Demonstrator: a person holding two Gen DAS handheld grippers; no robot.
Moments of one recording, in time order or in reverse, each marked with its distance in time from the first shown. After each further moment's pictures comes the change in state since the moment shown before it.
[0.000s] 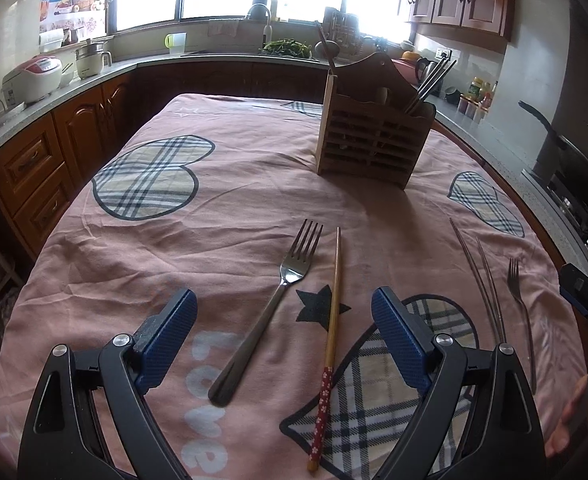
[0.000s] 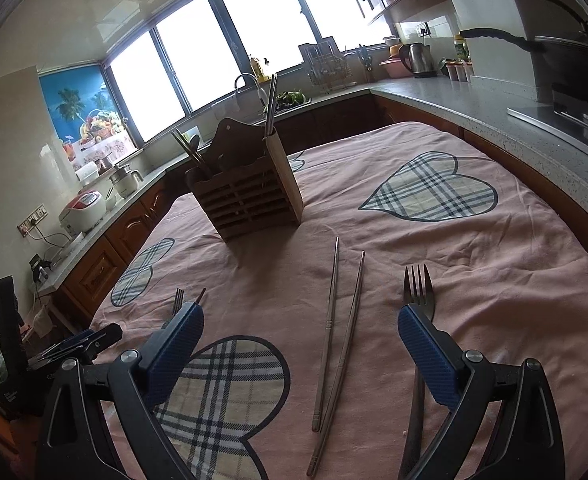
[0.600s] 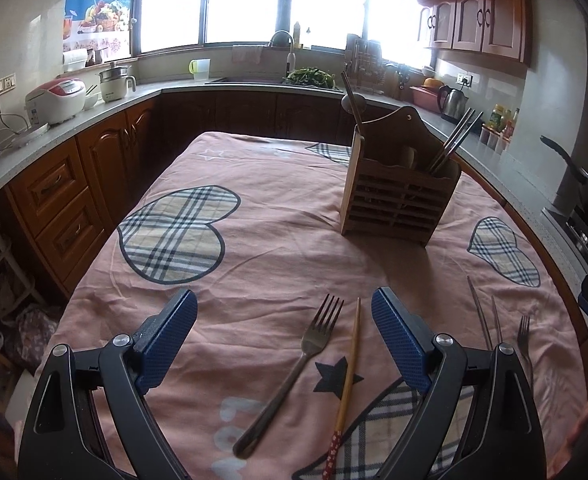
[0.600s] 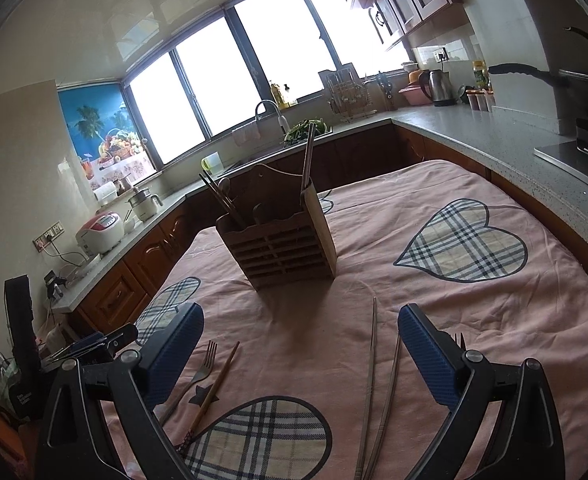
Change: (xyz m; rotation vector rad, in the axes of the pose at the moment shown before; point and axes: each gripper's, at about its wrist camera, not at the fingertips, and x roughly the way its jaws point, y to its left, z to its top) left arm -0.011 0.005 0.049 -0.032 -0.092 0.092; right arm 0.001 0.028 0.043 -0.021 -0.097 0.066
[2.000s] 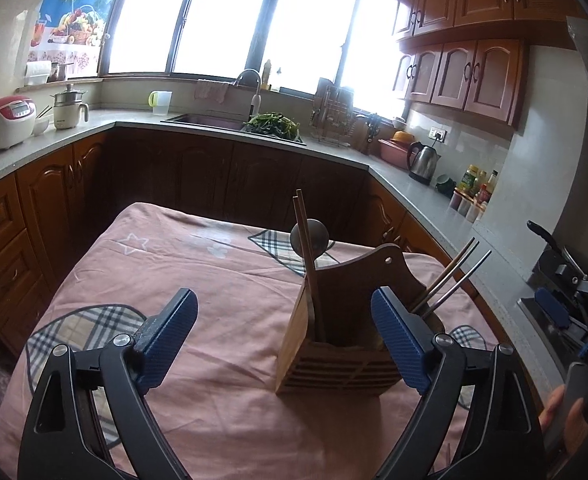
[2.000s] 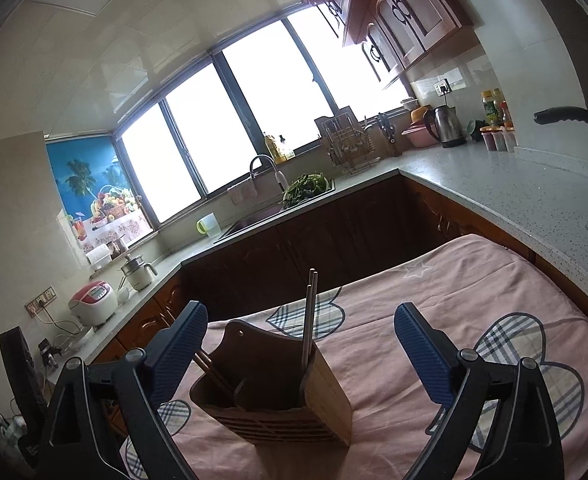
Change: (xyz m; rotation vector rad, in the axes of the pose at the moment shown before) left arm 0.081 -0.041 0.140 -0.060 -0.145 -0.169; right arm 0.109 -0.010 0.141 0.061 -0.172 0.029
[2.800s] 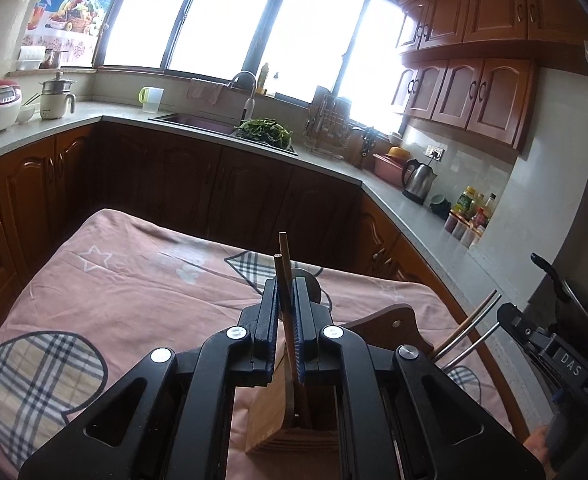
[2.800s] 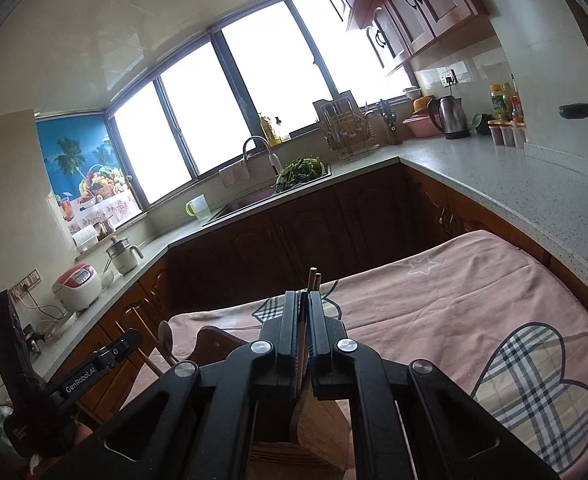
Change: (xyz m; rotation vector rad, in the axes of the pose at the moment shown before) left arm 0.072 -0.003 0.029 -0.069 -0.032 -0.061; right arm 0.059 0.003 0.001 -0.040 0.054 -0.035
